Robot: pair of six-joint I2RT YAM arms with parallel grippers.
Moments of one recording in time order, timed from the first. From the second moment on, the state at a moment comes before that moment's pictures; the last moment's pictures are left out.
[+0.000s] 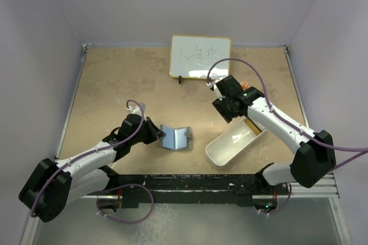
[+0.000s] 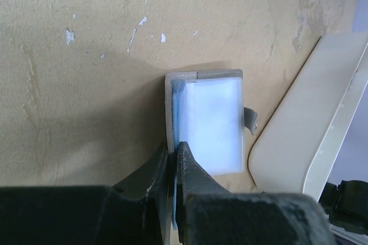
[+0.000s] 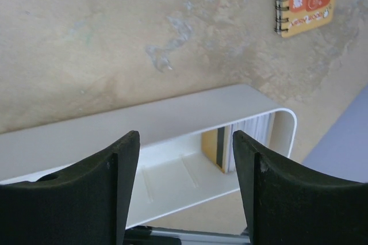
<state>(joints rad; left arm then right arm) -0.58 1.04 0.30 0.12 0.12 -0.94 0.59 1.41 1.14 -0.86 0.35 -0.15</state>
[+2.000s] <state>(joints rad) -0.58 1.05 0.26 0.16 0.19 -0.93 0.28 1.45 0.85 -0.59 0.46 -0.48</state>
